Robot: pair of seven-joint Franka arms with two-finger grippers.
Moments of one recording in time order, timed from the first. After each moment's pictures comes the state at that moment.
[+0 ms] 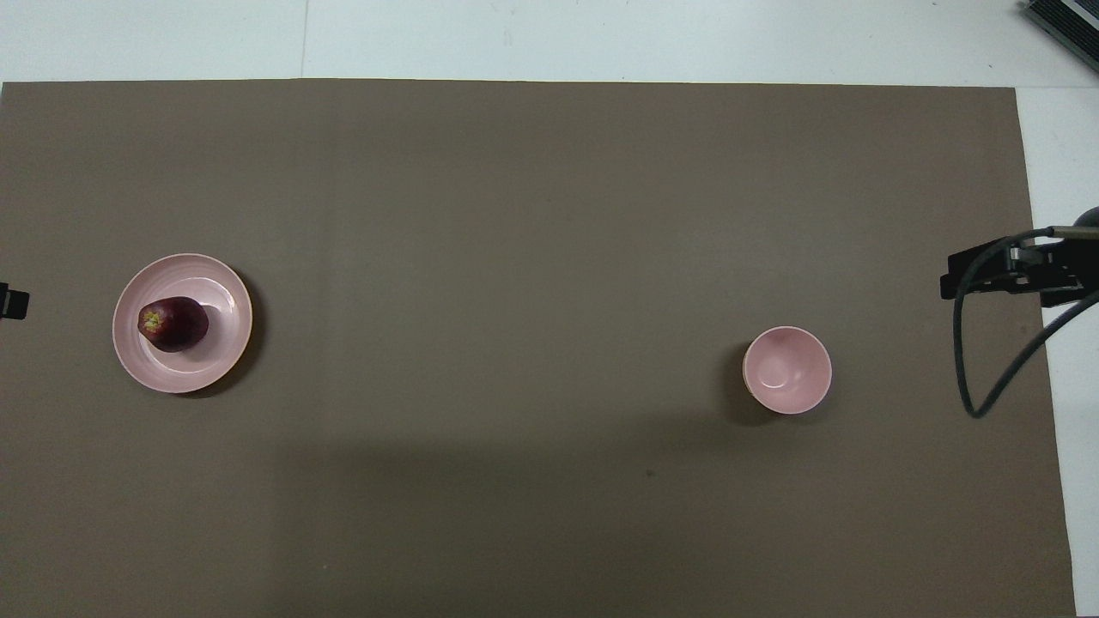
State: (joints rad) left arm -0.06 -0.07 0.08 -1.50 -0.01 1.48 0.19; right arm -0.08 0.01 0.06 -1.53 0.01 1.50 0.09
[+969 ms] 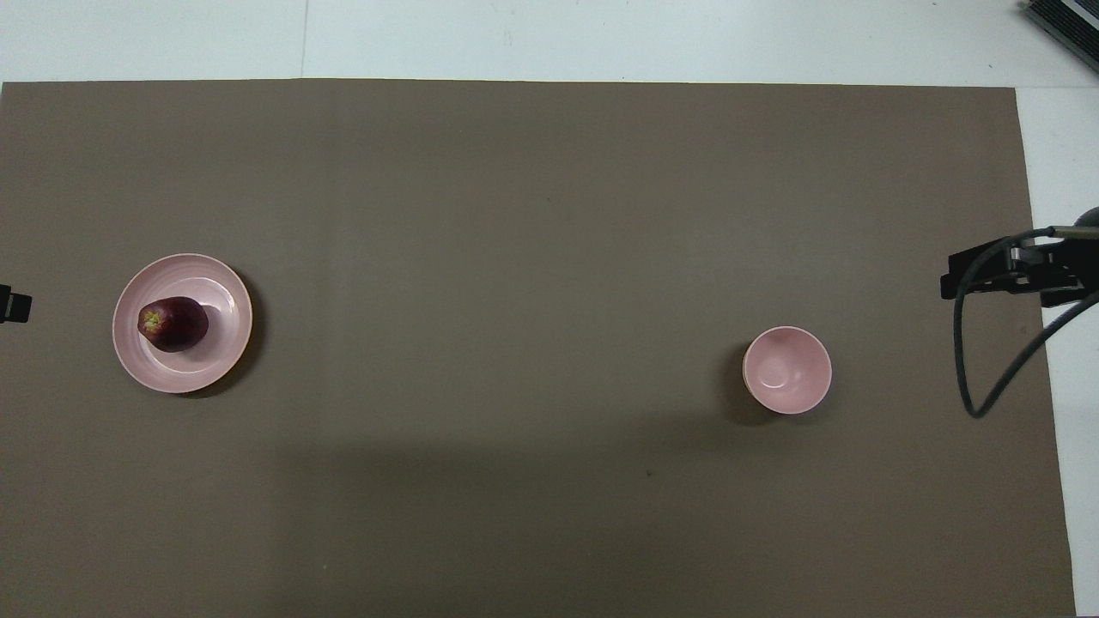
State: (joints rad) left arm -0.06 -0.07 0.08 -1.50 -0.01 1.46 0.18; right arm -0.08 0.01 0.06 -1.53 0.01 1.50 0.09
